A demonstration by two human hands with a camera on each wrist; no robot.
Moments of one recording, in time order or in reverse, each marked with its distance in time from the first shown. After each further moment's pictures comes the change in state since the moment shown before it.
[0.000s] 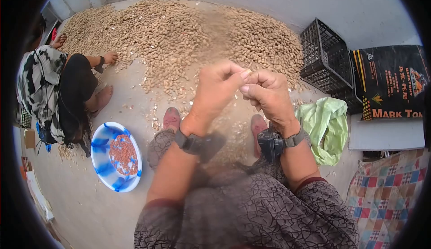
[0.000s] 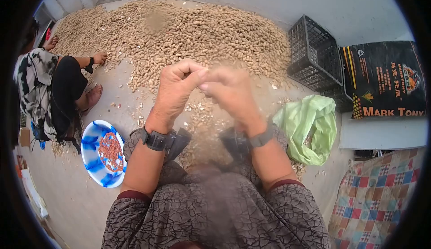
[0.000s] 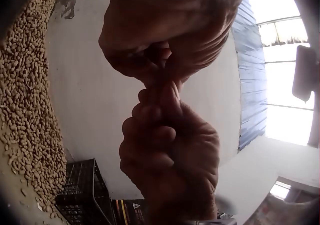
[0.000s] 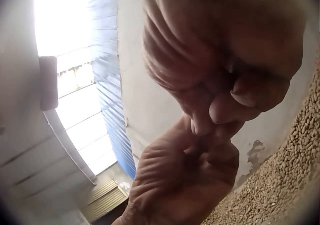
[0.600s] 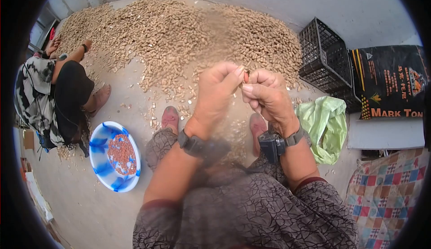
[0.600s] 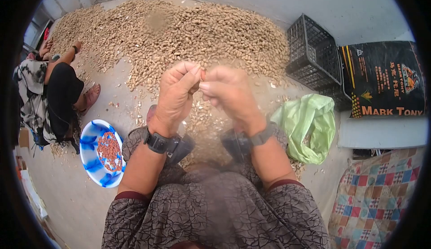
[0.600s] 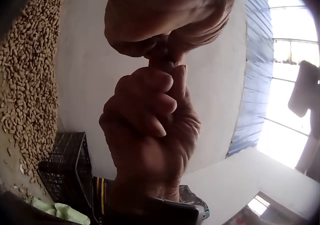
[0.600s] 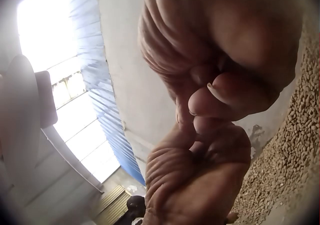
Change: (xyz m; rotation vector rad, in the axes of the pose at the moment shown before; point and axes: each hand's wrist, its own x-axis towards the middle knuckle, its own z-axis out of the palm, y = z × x) left_hand -0.008 -0.006 0.005 -0.298 0.021 -0.044; right_hand 0.000 0.000 -0.004 0.242 -0.117 0.143
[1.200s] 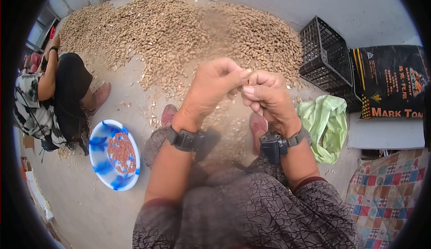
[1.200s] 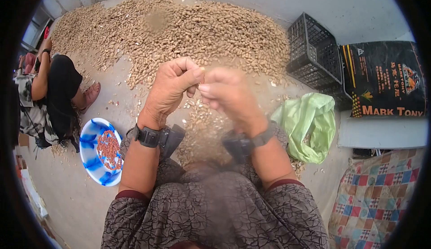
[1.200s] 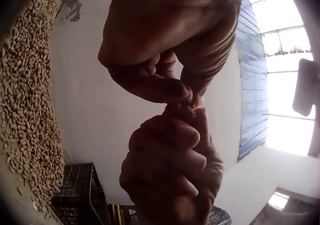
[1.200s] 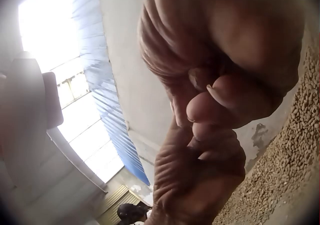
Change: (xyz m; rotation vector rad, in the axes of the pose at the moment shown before) left_hand 0.007 0.025 -0.010 0.253 -0.107 -0.207; right_hand -0.006 -0.004 0.000 0.015 -0.072 -0.009
